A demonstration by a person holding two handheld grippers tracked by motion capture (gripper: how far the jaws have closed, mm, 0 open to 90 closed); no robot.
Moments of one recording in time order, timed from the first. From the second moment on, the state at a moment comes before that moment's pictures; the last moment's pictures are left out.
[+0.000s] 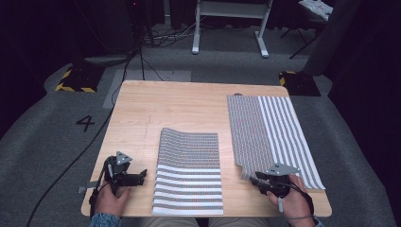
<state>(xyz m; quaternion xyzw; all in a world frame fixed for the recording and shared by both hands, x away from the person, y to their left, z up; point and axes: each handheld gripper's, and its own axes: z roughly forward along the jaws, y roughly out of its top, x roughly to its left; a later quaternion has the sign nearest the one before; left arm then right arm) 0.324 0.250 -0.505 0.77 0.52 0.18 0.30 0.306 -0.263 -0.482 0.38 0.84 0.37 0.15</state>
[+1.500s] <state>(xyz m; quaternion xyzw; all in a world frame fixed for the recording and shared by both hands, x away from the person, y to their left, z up) 0.324 0.250 -0.505 0.77 0.52 0.18 0.30 0.282 -0.191 -0.443 0.29 0.83 0.47 0.09</state>
